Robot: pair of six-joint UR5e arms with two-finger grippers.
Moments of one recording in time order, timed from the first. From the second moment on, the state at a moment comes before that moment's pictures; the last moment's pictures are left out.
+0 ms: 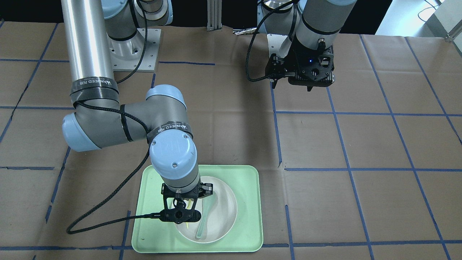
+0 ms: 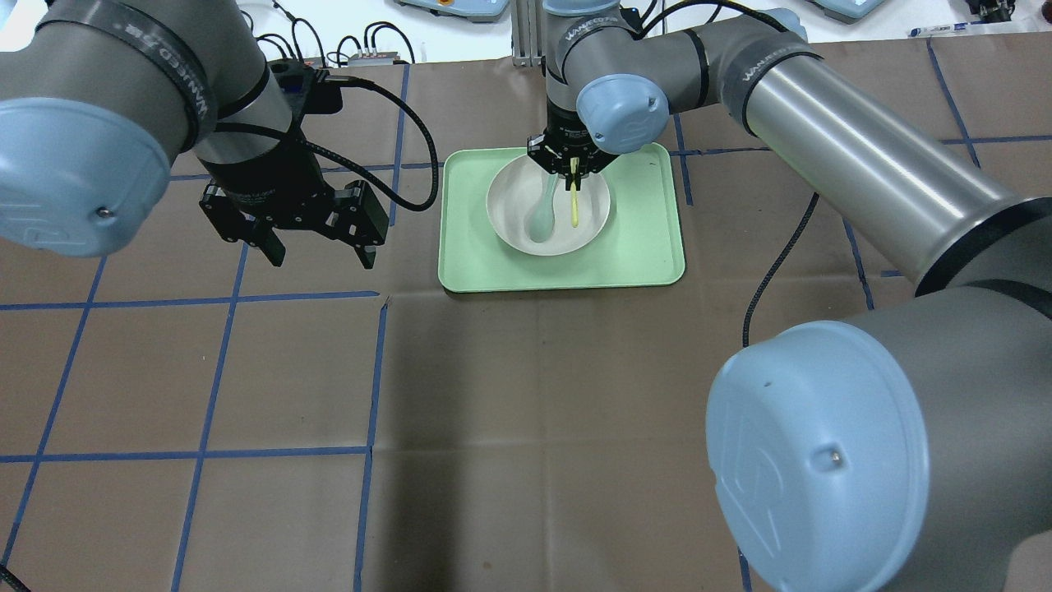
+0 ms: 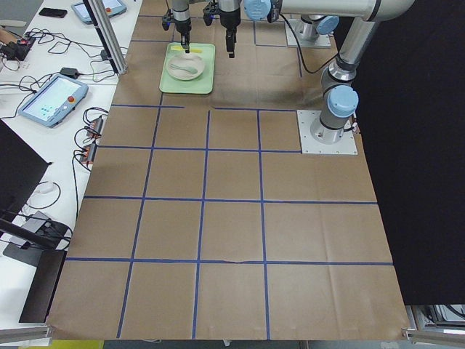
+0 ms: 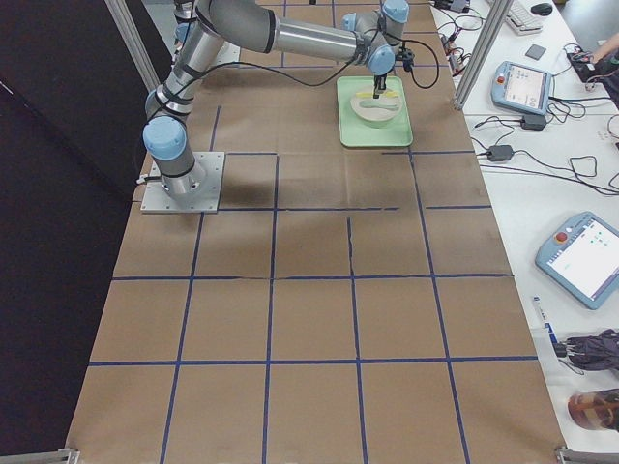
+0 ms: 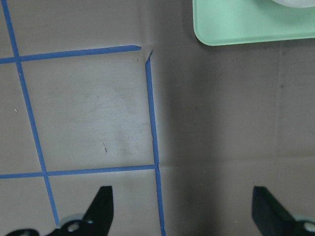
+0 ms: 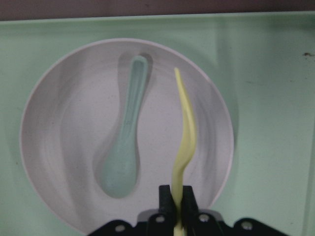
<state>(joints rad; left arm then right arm) -1.66 -1.55 -1.64 -1.62 1.57 -0.01 1.81 -0.92 1.24 -1.88 -1.55 0.26</state>
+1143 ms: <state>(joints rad) -1.66 -1.55 -1.64 -1.62 1.57 -0.01 1.68 -0.84 1.31 -1.98 -1.56 0.12</state>
